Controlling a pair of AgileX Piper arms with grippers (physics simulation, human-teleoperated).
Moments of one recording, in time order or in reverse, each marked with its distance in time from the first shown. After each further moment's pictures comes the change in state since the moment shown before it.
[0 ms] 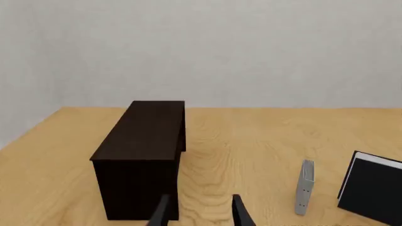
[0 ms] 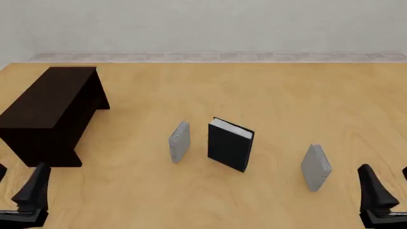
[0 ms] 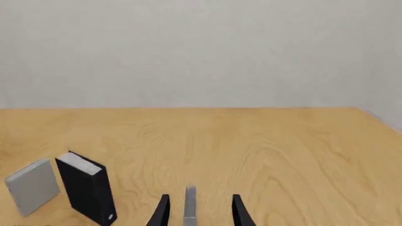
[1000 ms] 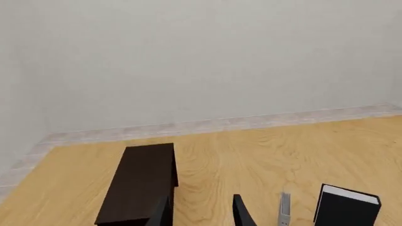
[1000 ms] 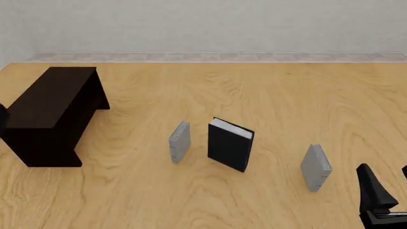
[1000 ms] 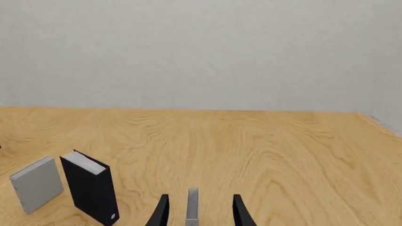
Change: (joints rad) left arm -0.089 0.224 -0.532 0.301 0.058; right arm 0.021 -0.001 -0.010 0.004 -0.015
